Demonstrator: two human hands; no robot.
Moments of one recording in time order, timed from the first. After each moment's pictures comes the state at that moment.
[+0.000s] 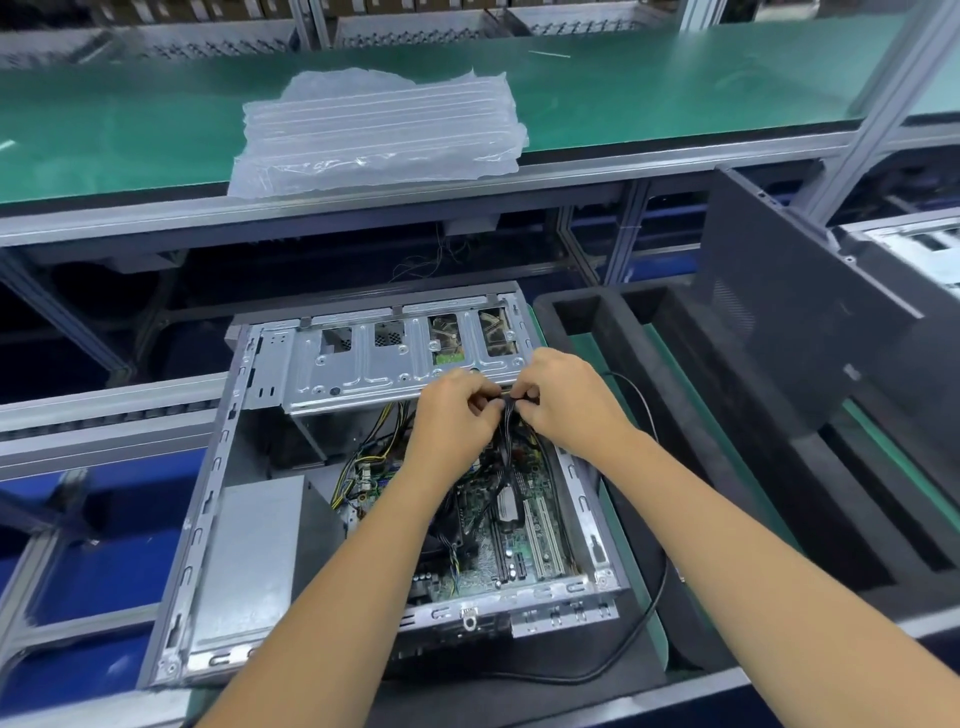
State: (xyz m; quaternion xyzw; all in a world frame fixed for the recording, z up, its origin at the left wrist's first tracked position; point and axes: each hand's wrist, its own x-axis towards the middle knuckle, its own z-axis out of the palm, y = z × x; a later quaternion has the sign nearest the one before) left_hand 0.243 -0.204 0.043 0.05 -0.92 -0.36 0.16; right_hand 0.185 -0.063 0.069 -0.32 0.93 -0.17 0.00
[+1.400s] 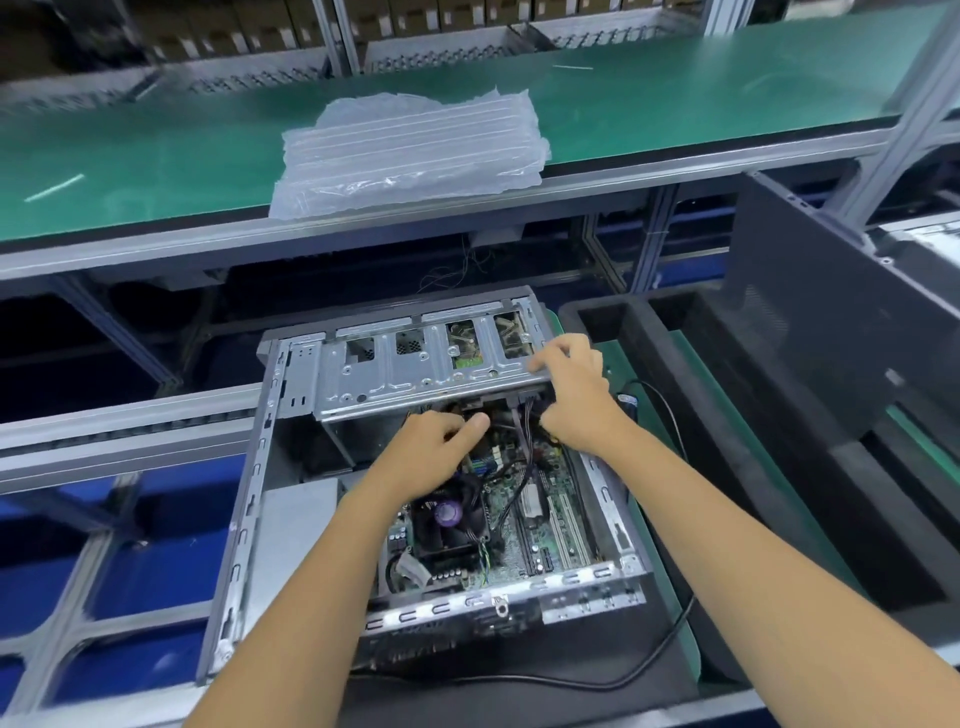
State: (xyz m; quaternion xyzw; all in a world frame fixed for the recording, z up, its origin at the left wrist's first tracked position) left_hand 0.274 -0.262 0.041 0.06 -0.93 -0.36 -0.05; right_hand 0.177 -0.082 0.053 -0.21 0.93 -0.29 0.07
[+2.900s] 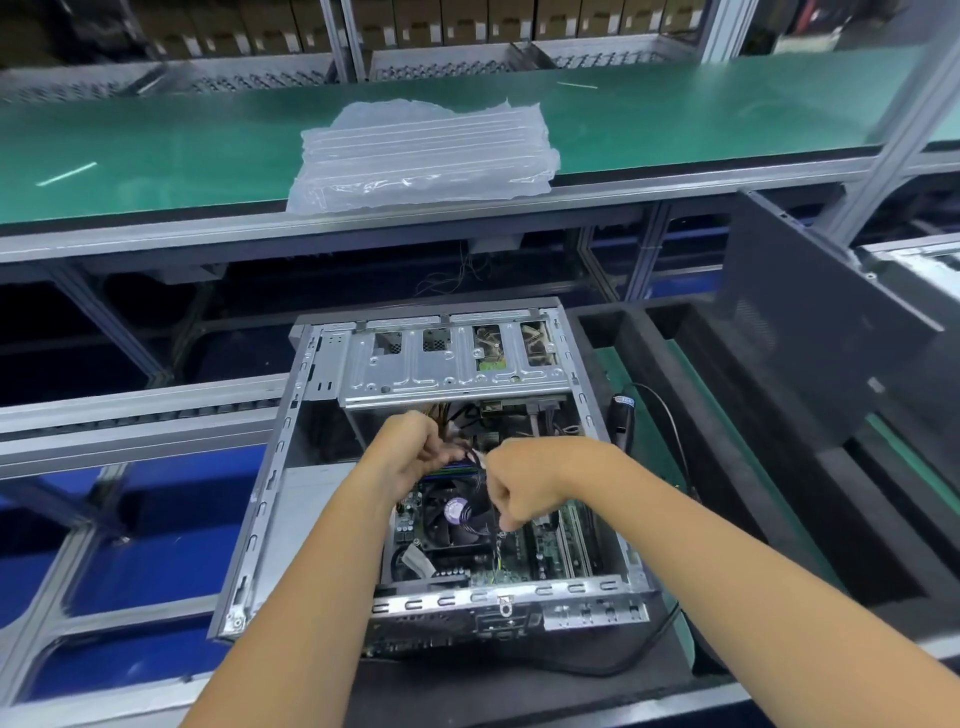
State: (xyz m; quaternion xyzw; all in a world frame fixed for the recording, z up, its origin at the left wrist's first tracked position) left_hand 0.281 -0.272 0.039 0.36 -0.59 -0.72 -0.06; right_hand 0.237 -0.110 0.079 -0.47 0.79 -0.02 0.39
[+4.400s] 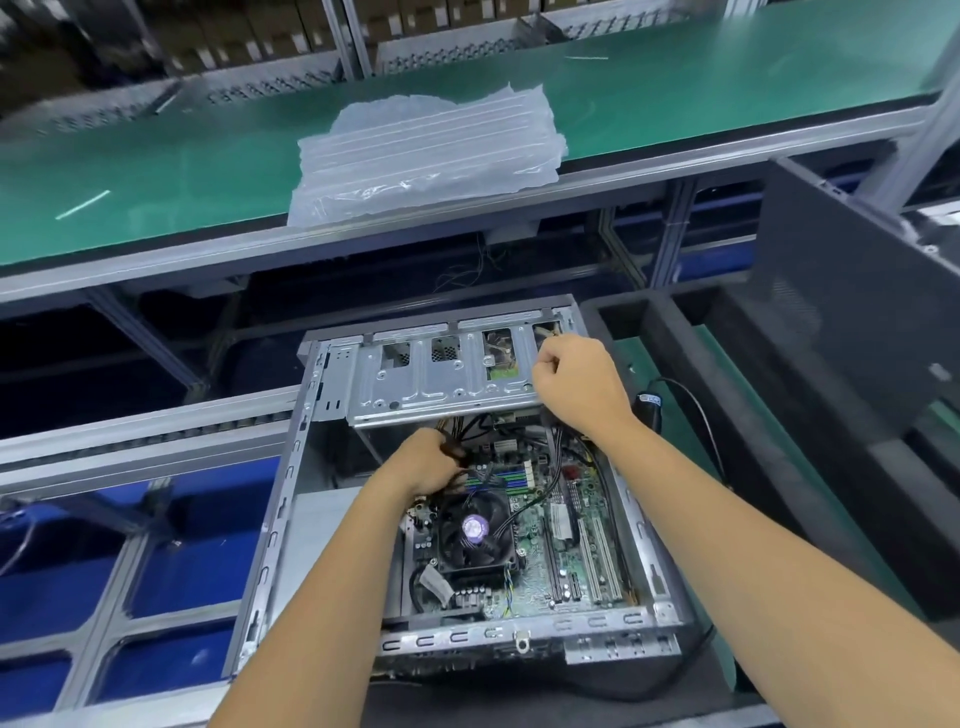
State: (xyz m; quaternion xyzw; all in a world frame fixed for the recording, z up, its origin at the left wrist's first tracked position) left_hand 0.262 -0.284 0.024 0.27 -0.83 -0.44 -0.19; right_hand 0.169 -0.106 0.064 -0.19 0.91 -0.38 -0.01
